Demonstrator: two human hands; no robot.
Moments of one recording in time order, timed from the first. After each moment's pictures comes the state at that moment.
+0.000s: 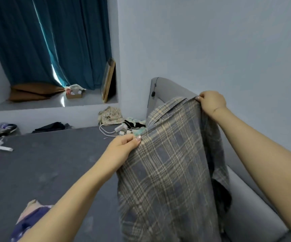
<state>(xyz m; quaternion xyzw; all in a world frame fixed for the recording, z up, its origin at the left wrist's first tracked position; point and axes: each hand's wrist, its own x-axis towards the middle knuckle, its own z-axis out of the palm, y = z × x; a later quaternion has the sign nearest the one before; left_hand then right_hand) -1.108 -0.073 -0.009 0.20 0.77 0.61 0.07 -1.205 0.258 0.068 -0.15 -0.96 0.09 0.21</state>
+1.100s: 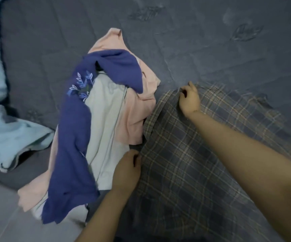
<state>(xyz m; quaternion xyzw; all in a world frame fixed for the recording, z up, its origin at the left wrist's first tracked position) -1.100 -0.335 -0.660 -0.38 0.76 0.51 0.13 -1.374 -0.262 -0.675 0.10 -0.94 0.27 -0.19</state>
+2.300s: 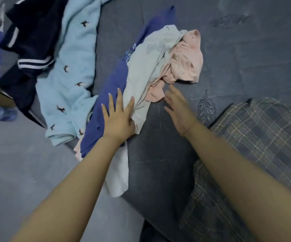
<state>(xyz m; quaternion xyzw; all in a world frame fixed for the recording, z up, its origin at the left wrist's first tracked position) -1.059 -0.561 -0.654 -0.36 0.91 0.11 0.14 -1.217 -0.453 -0.622 -0.01 -0.63 0.61 -0.49</state>
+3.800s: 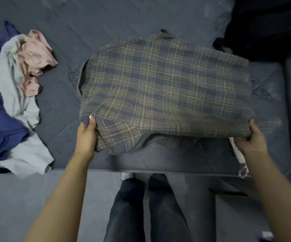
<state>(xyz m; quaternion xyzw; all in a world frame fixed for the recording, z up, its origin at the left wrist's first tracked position) -1.047 -0.201 -0.538 -0.41 0.64 0.64 0.03 -1.121 0.245 -0.557 -0.50 -0.34 0.80 -0.02</state>
